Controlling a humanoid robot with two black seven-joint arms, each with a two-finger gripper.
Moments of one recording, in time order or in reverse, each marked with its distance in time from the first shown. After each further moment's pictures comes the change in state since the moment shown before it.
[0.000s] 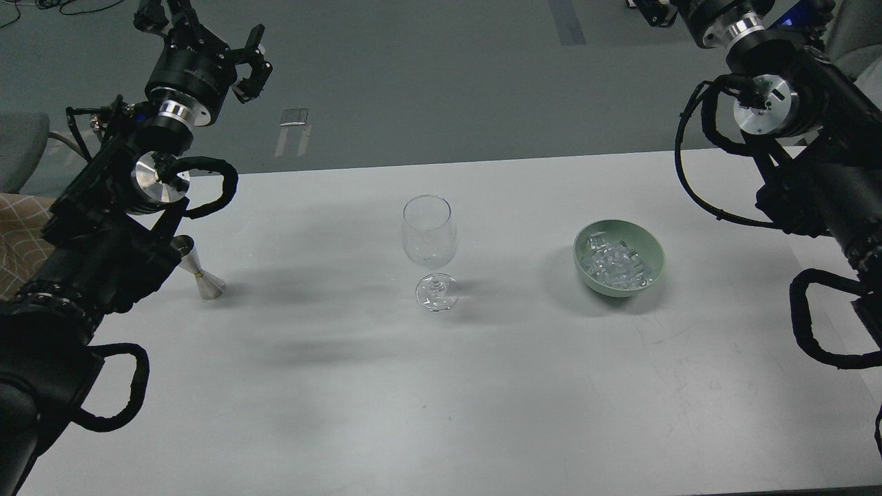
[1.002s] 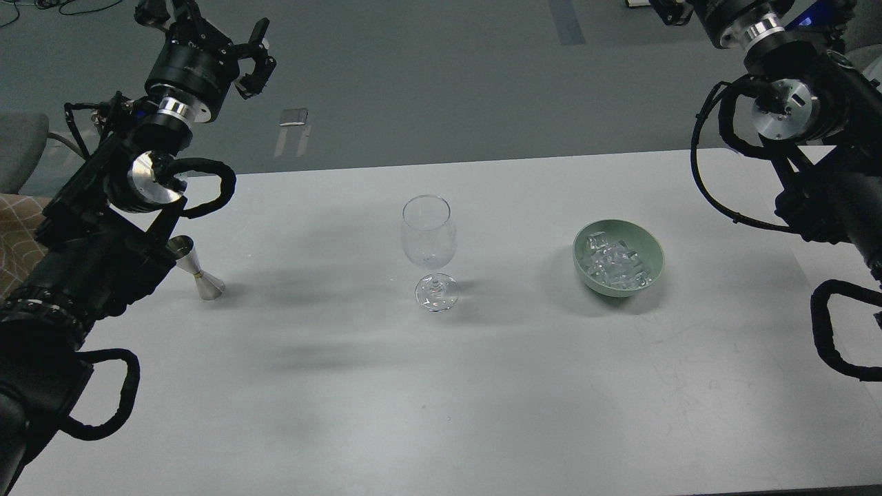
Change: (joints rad) left arm 0.053 0.073 -0.002 -0.149 -0.007 -0.006 0.000; right arm -0.053 -0.066 0.003 0.095 0.000 -0.003 0.002
